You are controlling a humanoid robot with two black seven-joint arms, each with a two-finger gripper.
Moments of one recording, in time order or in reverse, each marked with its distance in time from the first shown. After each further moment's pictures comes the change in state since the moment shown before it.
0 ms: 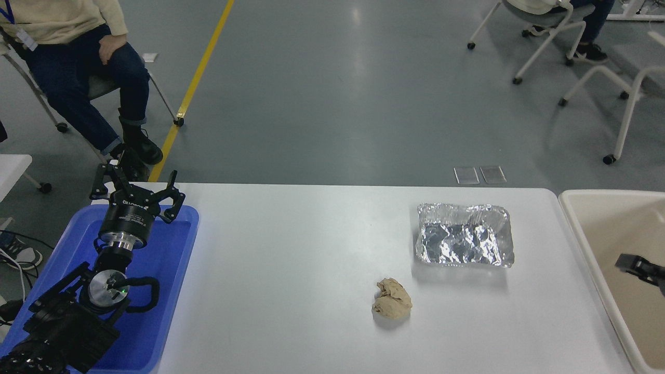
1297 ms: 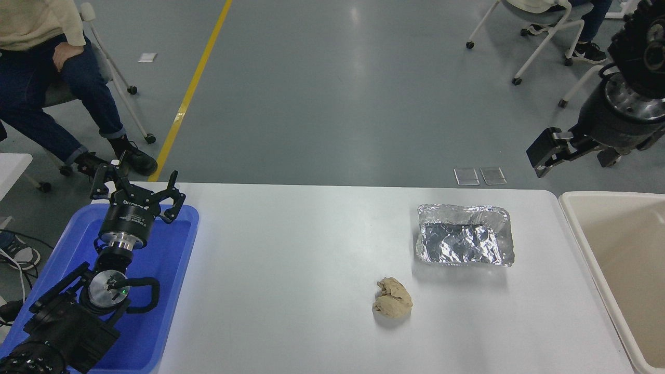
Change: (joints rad) left arm 0.000 0.000 0.000 0.000 0.001 0.006 0.000; right arm 0.982 0.436 -0.323 0.243 -0.010 0.703 -0.002
